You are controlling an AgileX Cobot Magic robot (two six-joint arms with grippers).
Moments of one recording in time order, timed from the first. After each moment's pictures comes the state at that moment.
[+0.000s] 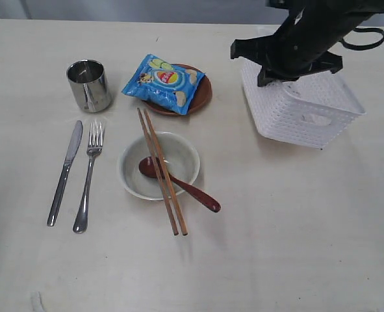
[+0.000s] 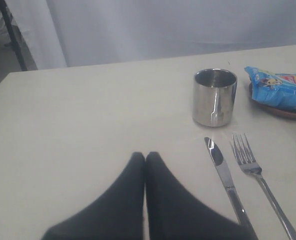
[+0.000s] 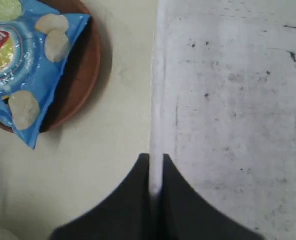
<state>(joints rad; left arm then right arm) -0.11 0.00 0.00 0.15 0.35 -0.08 0.35 1.81 -1.23 0.14 0.60 0.19</state>
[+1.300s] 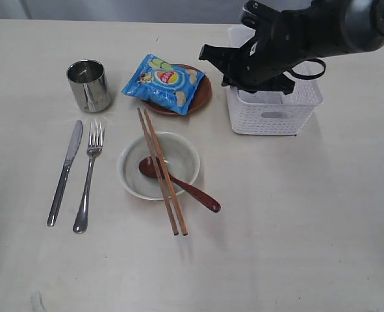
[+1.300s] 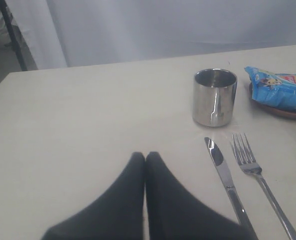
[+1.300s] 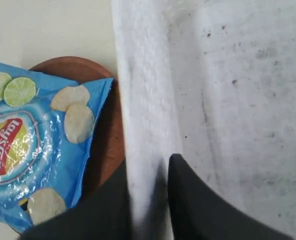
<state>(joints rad) -0.11 0.00 0.00 0.15 0.35 -0.08 0.45 2.00 -1.22 0.09 0.22 0.55</state>
